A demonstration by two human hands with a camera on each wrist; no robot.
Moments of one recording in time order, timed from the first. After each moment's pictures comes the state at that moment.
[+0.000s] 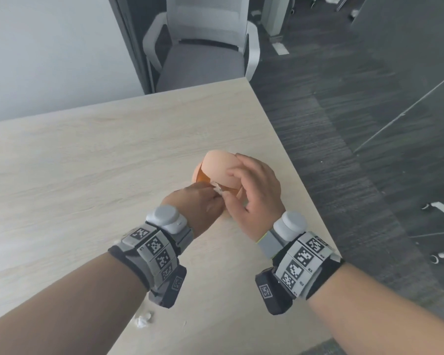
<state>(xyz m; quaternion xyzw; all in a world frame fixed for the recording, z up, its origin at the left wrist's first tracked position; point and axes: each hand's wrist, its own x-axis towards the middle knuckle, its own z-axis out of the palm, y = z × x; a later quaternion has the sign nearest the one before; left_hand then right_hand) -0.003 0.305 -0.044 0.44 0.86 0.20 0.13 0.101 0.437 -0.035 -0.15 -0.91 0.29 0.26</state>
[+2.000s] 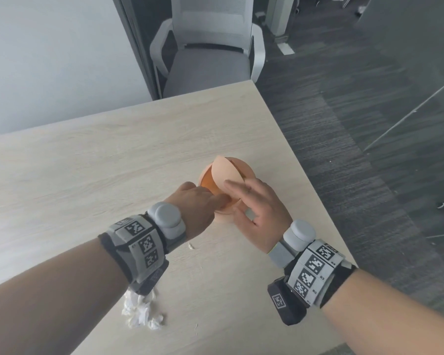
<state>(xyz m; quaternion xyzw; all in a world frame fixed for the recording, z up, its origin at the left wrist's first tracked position) -0.034 0.293 -0.029 0.62 0.77 0.05 0.14 0.111 0.435 -0.054 -0.05 -0.90 0.35 0.26</state>
